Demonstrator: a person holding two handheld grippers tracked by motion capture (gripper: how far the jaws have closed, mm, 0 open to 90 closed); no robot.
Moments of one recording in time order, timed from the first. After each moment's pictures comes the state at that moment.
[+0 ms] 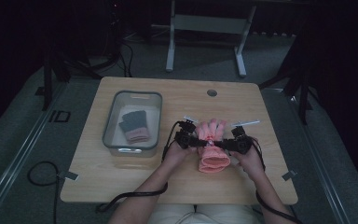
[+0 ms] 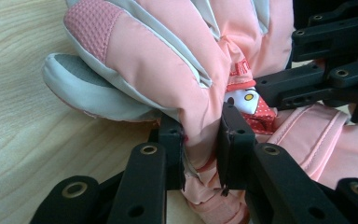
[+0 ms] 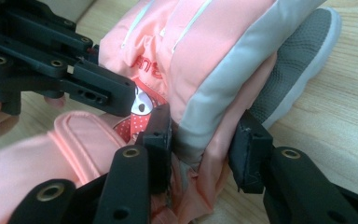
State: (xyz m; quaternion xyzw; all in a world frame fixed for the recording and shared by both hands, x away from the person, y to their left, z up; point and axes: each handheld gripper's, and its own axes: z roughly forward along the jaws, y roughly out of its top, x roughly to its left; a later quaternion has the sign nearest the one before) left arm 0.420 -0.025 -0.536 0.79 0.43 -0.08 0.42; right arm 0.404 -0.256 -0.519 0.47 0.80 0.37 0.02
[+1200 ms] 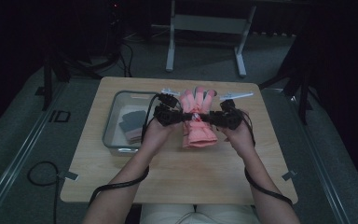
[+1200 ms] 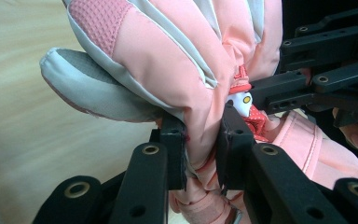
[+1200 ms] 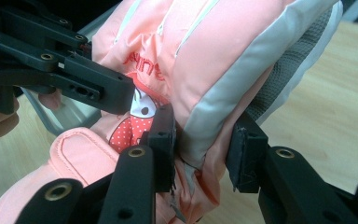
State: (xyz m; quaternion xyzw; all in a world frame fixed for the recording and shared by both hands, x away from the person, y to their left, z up) left arm 0.412 0.046 -0.413 0.78 0.42 0.03 0.47; right arm 0.418 -0.191 -0.414 0.38 0.81 0.44 0.08
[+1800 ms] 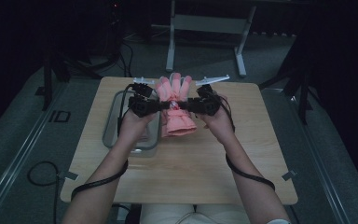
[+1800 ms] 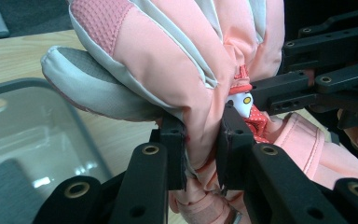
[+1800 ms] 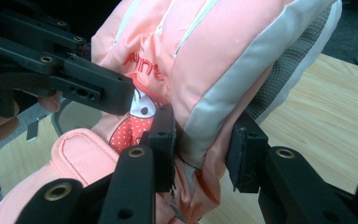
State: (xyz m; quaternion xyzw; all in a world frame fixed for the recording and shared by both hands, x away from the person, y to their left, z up) left arm 0.408 0.113 -0.384 0.75 0.45 0.08 0.47; right arm 0.437 -0.121 -0.382 0.34 0.82 0.46 0.08
